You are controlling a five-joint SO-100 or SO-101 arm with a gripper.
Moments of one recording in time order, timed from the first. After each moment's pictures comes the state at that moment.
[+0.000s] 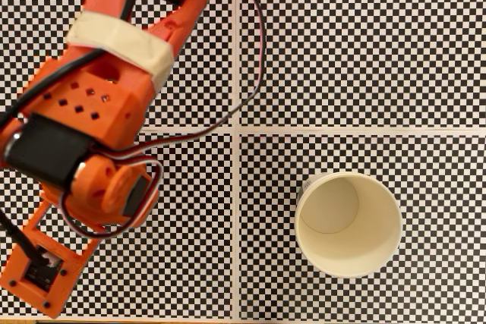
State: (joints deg) arm 20.1 35.3 9.5 98.2 -82.5
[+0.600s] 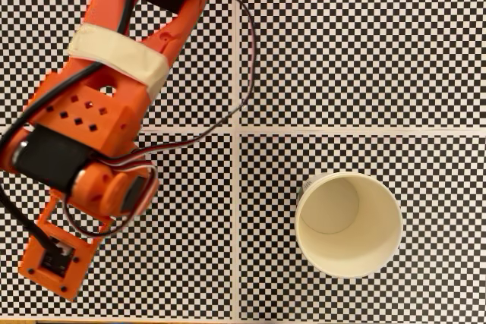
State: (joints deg) arm 22.2 30.4 9.5 98.5 -86.8
